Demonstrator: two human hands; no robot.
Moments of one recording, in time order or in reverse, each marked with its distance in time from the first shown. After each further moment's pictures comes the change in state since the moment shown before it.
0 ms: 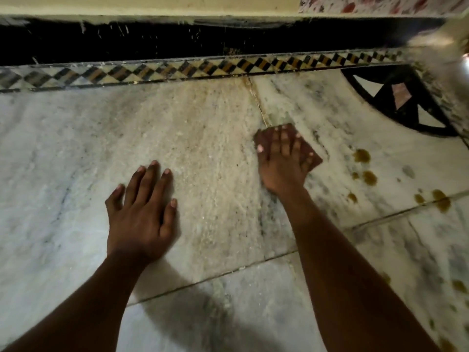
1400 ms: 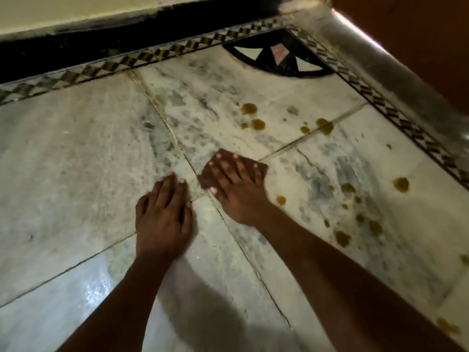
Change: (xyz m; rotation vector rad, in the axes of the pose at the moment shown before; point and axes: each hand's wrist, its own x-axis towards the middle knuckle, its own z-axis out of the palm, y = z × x) left_hand -0.085 0.203 0.055 -0.018 -0.015 0.277; right_hand -0.161 0.185 0.002 -0.088 0.102 -0.323
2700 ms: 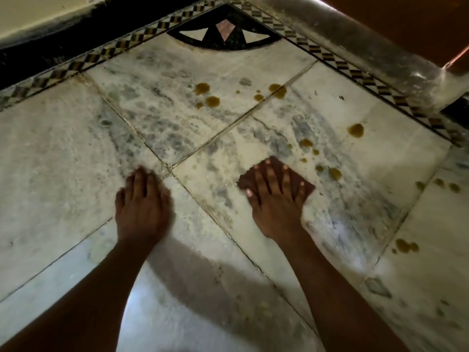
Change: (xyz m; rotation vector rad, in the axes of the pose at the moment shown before) left_hand -0.014 0.027 -0.004 0.104 -0.104 0.021; right_hand -0.161 0.054 0.002 0.061 0.092 0.579
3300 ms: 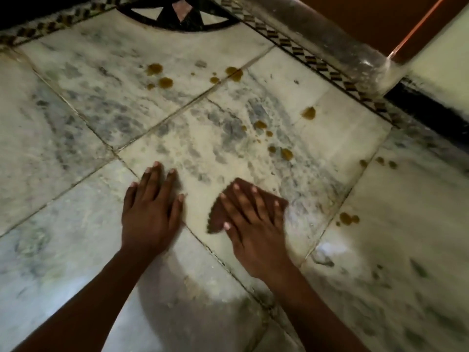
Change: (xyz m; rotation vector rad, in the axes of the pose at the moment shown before) left_hand -0.067 0.098 0.021 -0.130 0.039 0.266; right_hand -0.111 0.067 -0.016 -0.028 0.030 -0.173
